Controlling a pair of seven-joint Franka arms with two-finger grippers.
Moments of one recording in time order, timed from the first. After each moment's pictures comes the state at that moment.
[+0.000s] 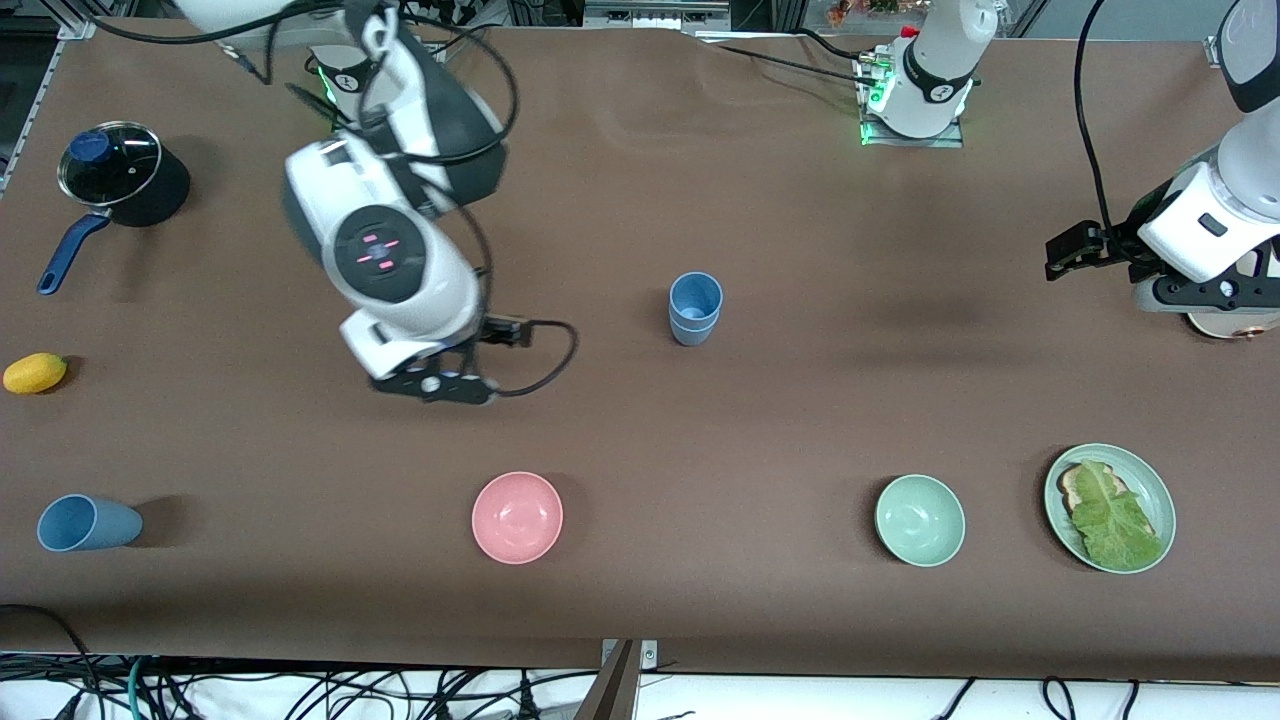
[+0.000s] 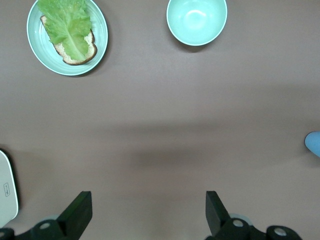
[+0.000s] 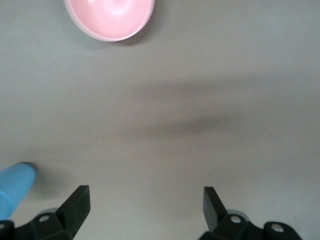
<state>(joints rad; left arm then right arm) -0.05 0.03 0.02 -1.70 0.01 1.63 -0.02 0.26 0.62 0.29 -1.10 -0.15 1.51 0.63</state>
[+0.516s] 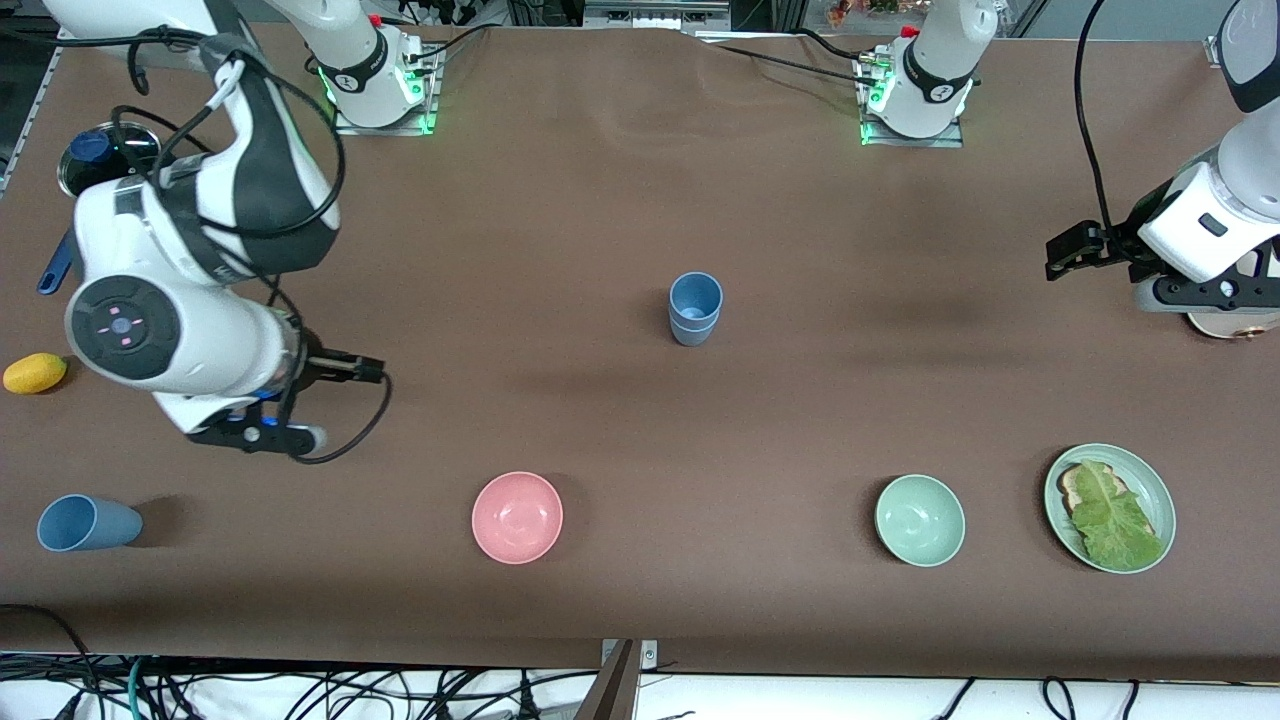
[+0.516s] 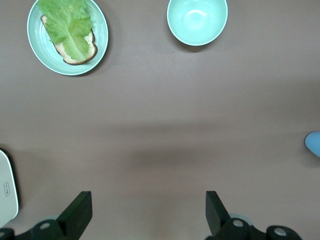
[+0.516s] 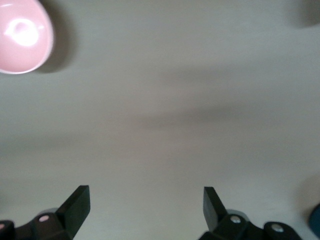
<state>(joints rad) -0.05 0.03 0.02 -1.70 0.01 1.63 -0.02 0.12 0.61 0.17 -1.10 -0.15 1.47 0.38</state>
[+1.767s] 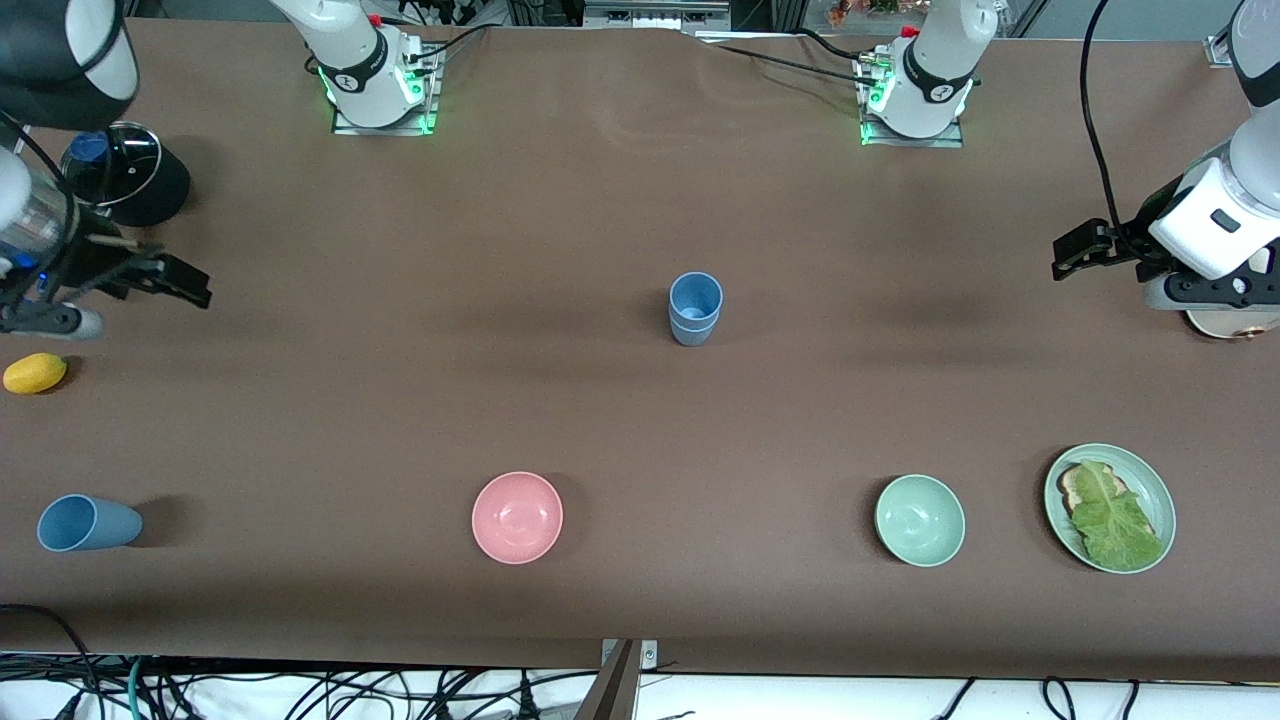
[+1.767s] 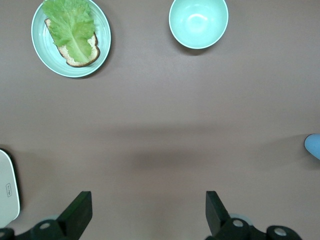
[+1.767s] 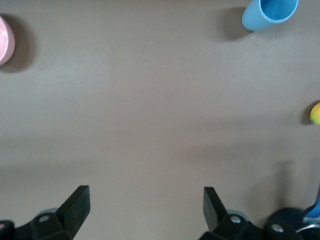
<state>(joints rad) -0.03 0.02 0.01 -1.69 0.01 1.63 -0.02 -0.07 0.07 0.07 -1.69 -0.06 1.74 0.05</state>
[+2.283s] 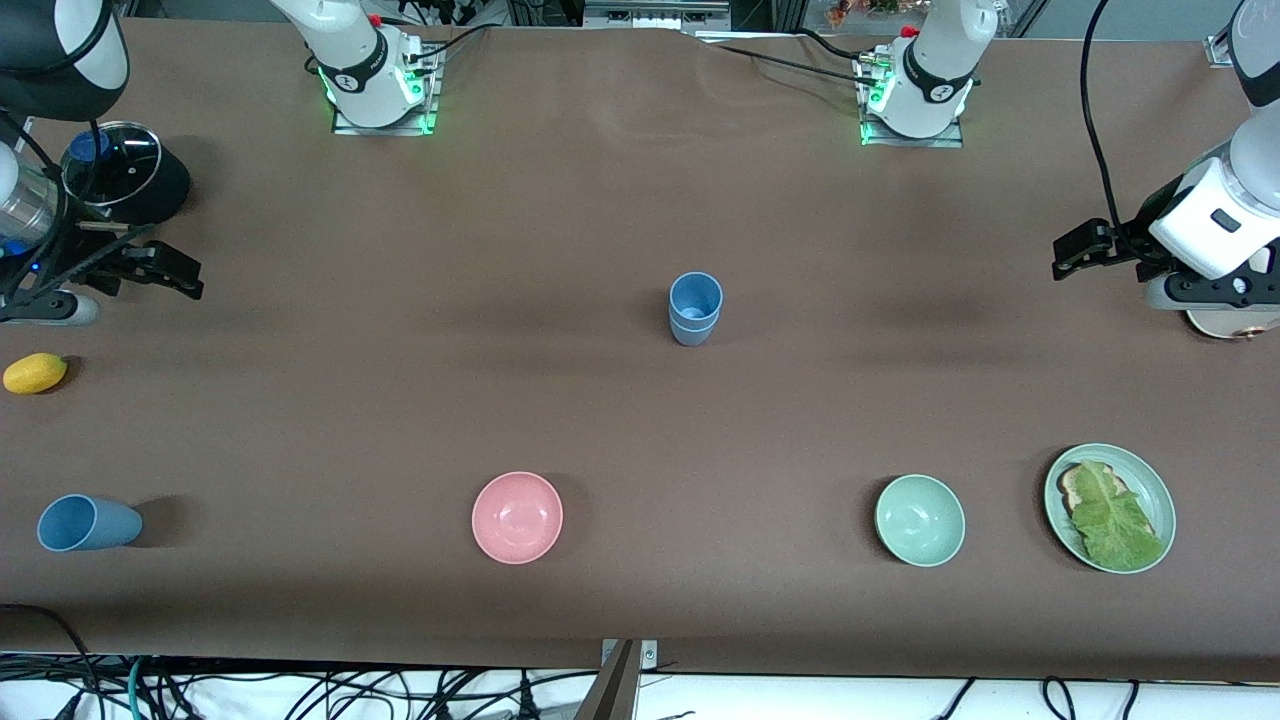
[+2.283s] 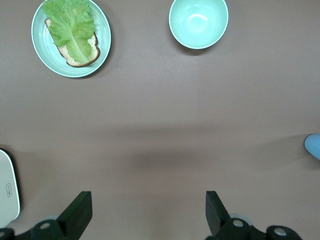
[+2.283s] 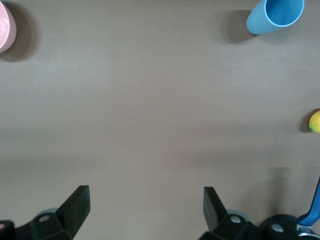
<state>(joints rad) -0.03 0.02 0.01 -1.69 0.01 1.63 -0.02 -0.07 0.06 0.06 -1.72 -0.05 1.76 0.02</state>
